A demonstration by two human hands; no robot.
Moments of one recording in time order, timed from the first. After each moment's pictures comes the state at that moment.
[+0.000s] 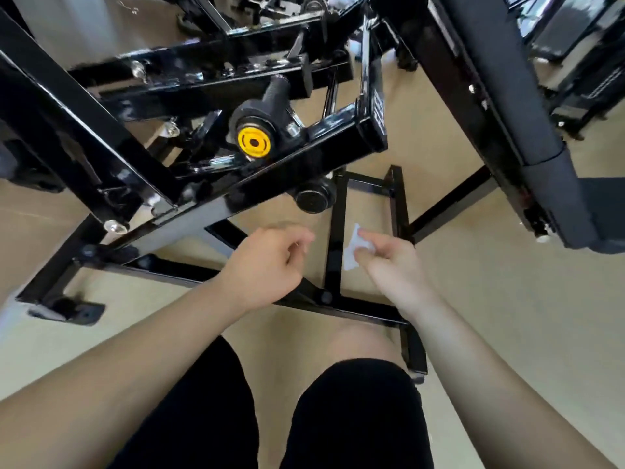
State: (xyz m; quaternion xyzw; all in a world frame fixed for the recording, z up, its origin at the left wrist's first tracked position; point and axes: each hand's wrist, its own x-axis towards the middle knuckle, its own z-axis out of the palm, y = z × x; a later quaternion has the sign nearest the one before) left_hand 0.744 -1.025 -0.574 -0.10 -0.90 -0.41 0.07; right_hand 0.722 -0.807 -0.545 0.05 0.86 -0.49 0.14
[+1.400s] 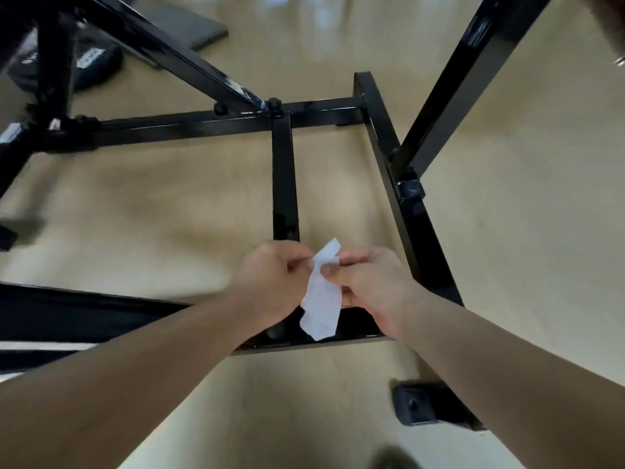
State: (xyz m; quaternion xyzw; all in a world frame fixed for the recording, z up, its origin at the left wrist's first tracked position) left_hand 0.577 -0.862 -0.816 -0.02 -0.91 -0.39 -0.17; right_hand 0.585 -0.690 -0.840 0.18 0.63 -0.71 0.24
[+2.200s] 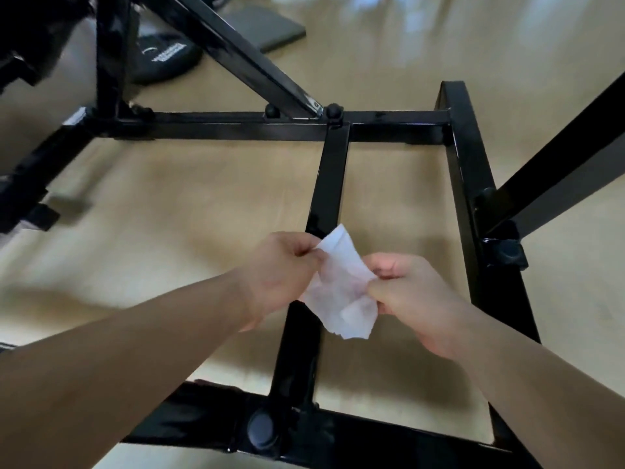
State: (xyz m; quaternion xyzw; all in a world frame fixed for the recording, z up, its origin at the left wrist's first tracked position) left_hand 0.469 -0.865 -0.858 0.14 -0.84 -0.49 -0.18; right_hand 0.454 -0.672 -0.904 0.00 0.74 -0.60 0.29
